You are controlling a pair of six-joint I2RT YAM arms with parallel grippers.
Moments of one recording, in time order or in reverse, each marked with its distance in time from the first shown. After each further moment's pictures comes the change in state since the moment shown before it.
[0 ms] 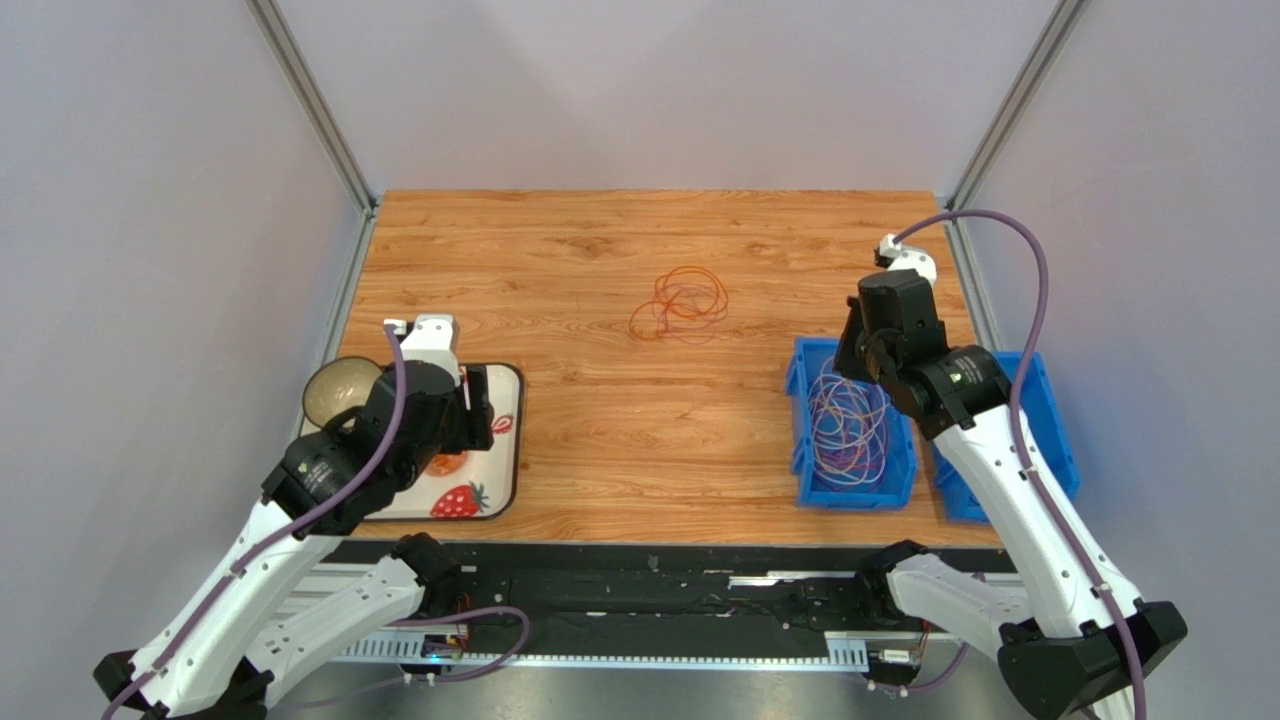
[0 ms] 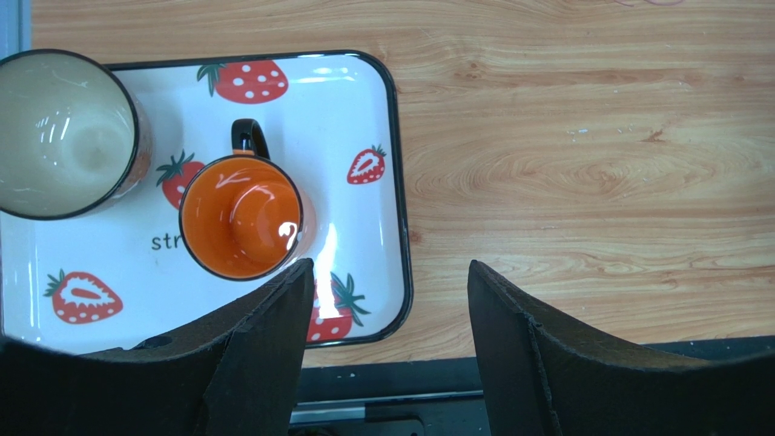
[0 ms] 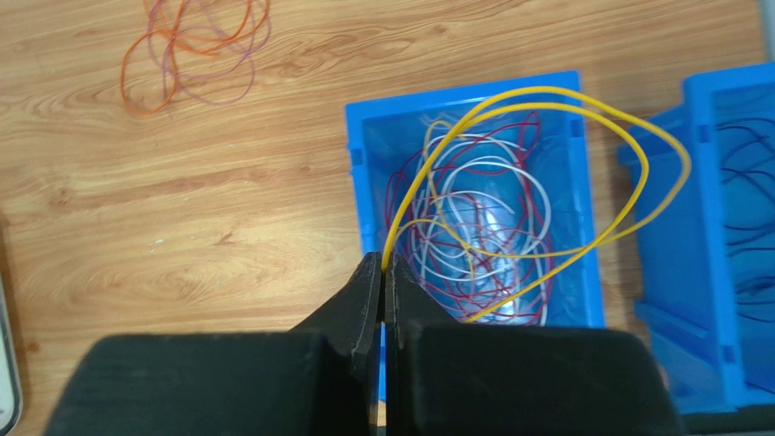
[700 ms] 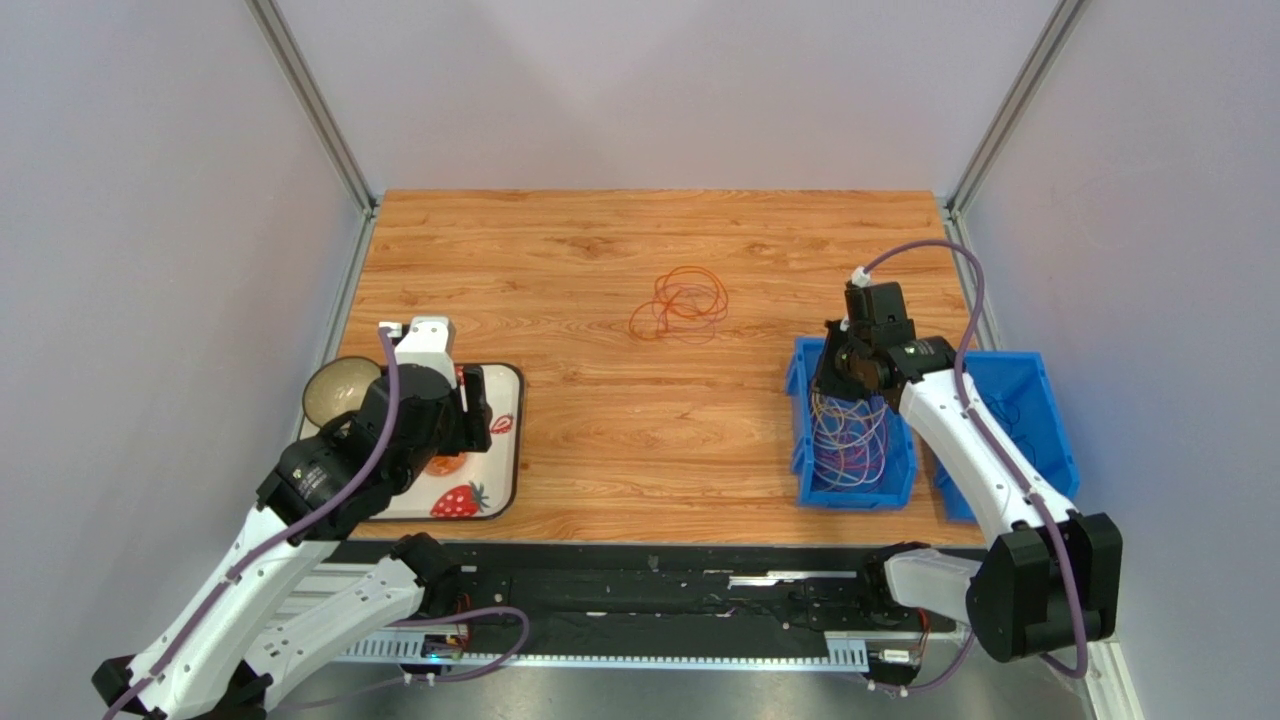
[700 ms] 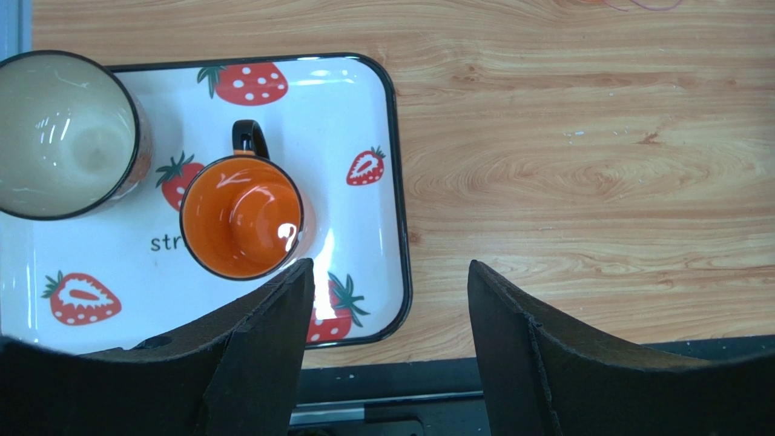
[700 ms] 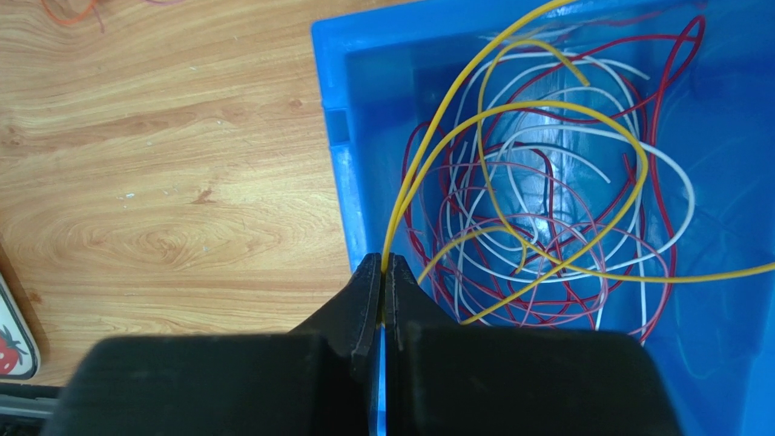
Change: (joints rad) left arm 0.000 -0.021 -0.004 0.000 0.000 0.001; right arm -0.159 0.171 -0.216 0.180 -0.337 0.000
